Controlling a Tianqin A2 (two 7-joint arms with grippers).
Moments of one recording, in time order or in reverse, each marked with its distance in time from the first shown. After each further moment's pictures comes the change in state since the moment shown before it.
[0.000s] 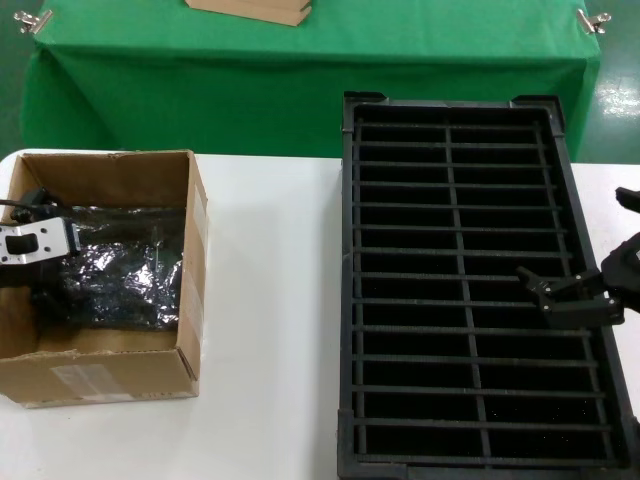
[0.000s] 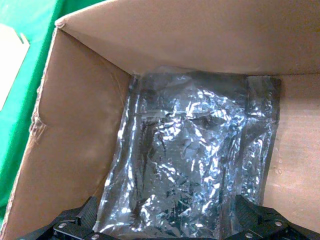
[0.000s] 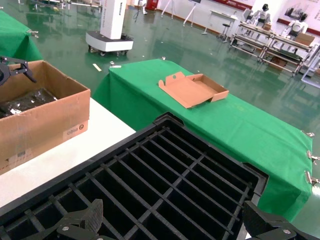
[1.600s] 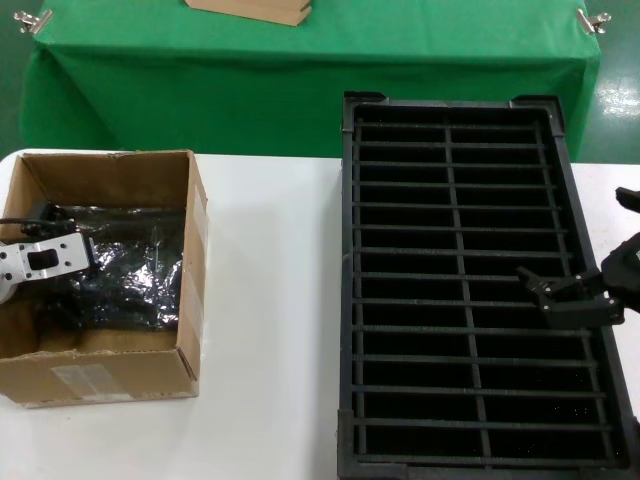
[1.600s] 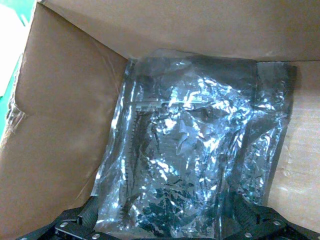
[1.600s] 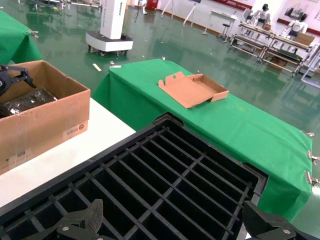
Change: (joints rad) left arm 0.056 0.043 -0.016 0.001 0.000 -0.142 -0.023; right arm 0.000 0.000 0.000 0.000 0.000 0.000 0.000
